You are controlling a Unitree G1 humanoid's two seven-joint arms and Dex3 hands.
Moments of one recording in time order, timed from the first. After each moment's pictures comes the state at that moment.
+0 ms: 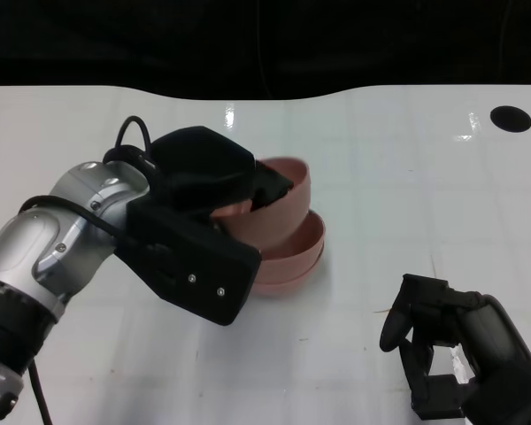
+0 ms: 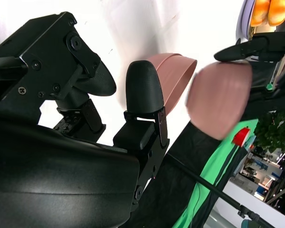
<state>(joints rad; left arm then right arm) -0.73 0.40 -0.48 0.40 0.68 -0.41 -0.38 0.19 -0.11 0.16 -0.22 -0.21 -0.06 0.06</state>
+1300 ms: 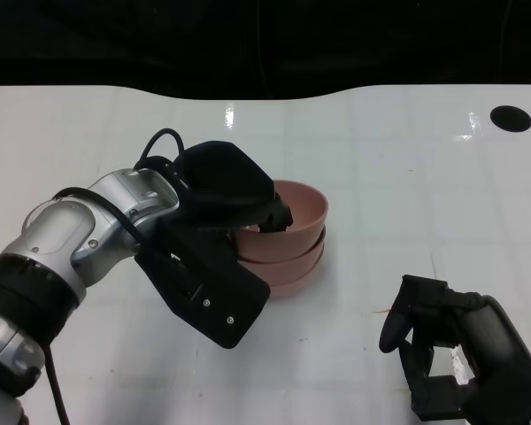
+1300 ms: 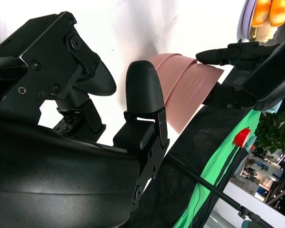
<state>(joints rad) -0.83 0.36 -0.61 0.60 0.87 -0.53 -0.22 0.19 -0.11 0.16 -0.22 -0.22 -0.06 0.06</state>
